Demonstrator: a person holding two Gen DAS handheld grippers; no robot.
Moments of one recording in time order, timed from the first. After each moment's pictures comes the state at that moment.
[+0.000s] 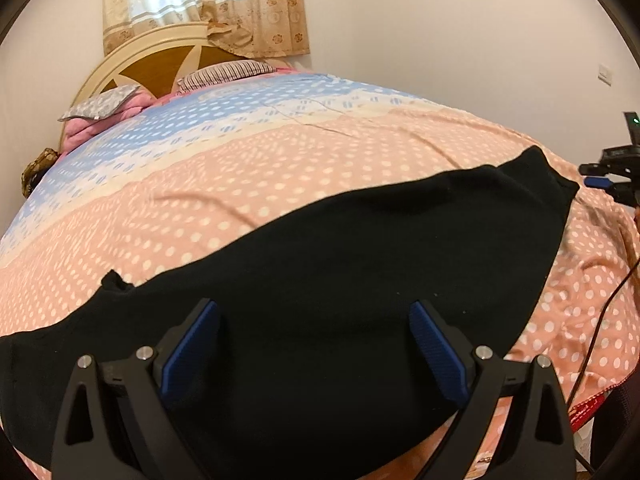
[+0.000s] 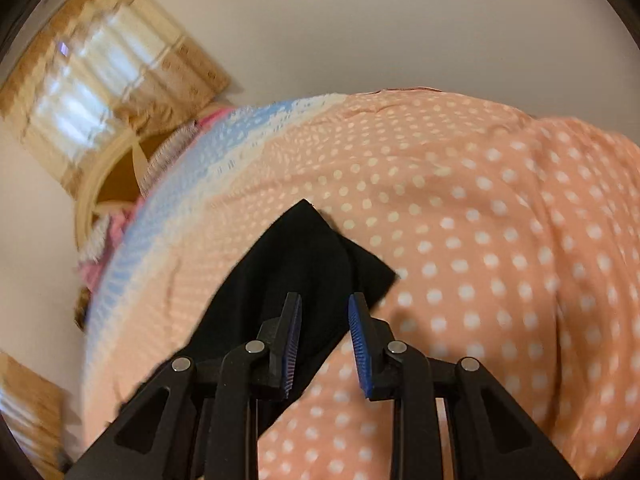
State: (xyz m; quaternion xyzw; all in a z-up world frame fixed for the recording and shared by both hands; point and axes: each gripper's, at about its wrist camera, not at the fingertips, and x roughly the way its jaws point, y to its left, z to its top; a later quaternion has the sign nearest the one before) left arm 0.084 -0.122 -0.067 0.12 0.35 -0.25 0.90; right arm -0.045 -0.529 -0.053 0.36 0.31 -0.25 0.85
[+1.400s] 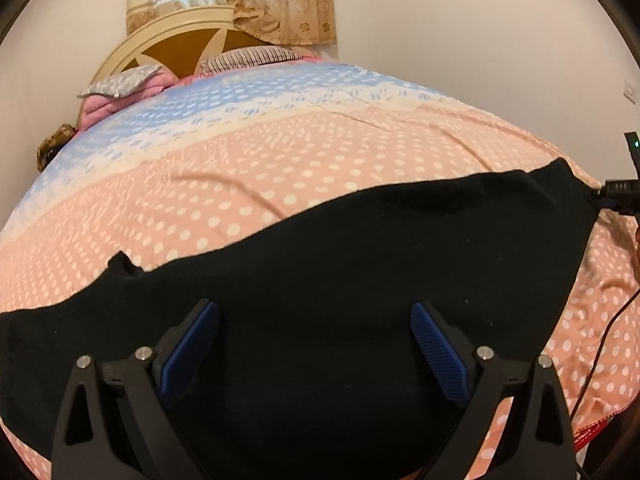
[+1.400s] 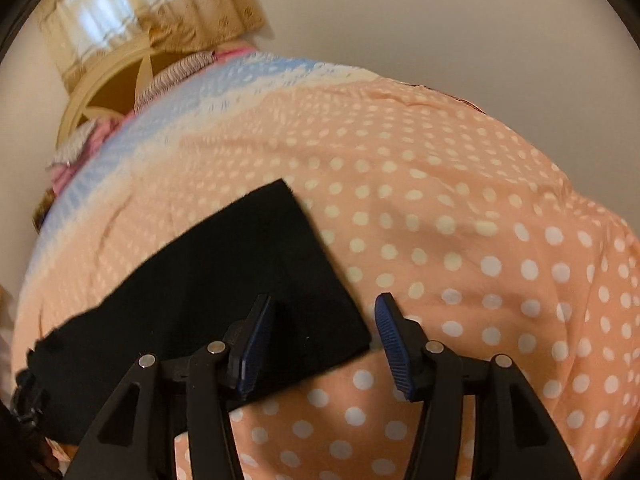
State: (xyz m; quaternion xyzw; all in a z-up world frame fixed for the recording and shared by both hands) left arm 0.099 -0.119 -0.073 0.09 0.37 -0.21 0.90; right arm 0.002 -0.559 -0.080 0.22 0.41 -0.22 0.86
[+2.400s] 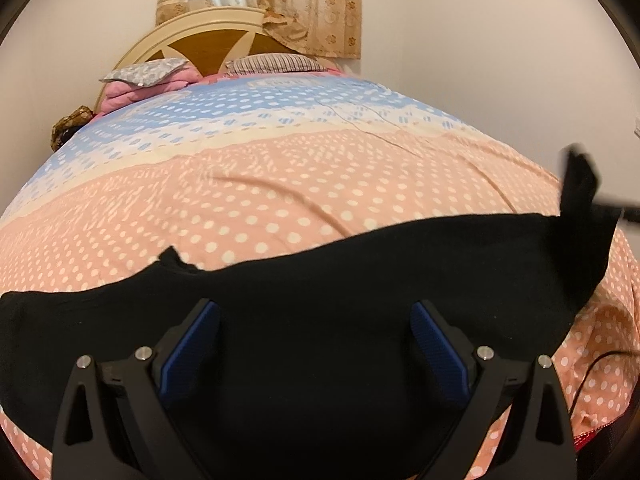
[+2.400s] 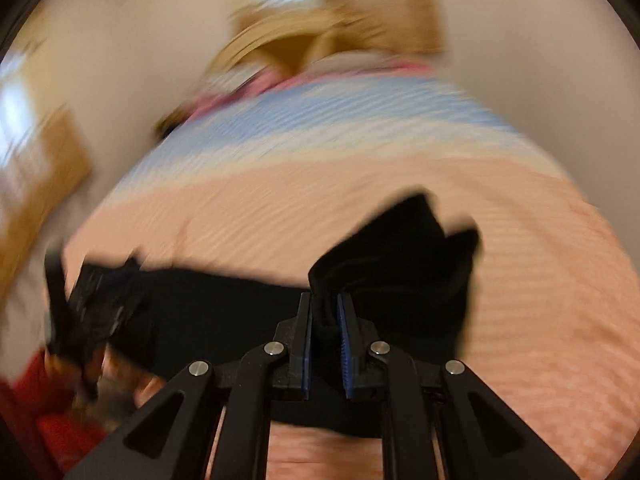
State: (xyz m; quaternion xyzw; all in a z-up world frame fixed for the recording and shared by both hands) left arm 0.107 -0.076 -0.061 0.04 0.36 -0.19 0.91; right arm 0.041 -0.354 -0.010 0.07 0.39 0.05 0.92
